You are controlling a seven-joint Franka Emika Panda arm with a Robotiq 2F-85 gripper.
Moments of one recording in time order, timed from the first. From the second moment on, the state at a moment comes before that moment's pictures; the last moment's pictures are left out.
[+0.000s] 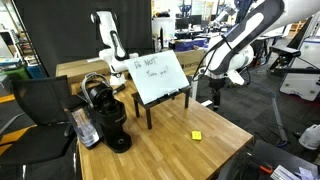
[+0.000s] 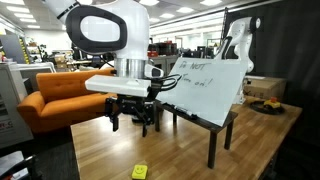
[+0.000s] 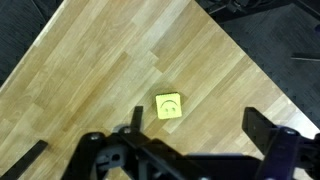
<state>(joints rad) -0.12 0.03 -0.31 -2.47 -0.04 2.40 -0.90</state>
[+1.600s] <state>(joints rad) -0.27 0.43 -0.16 -2.50 -0.13 2.88 -1.03</state>
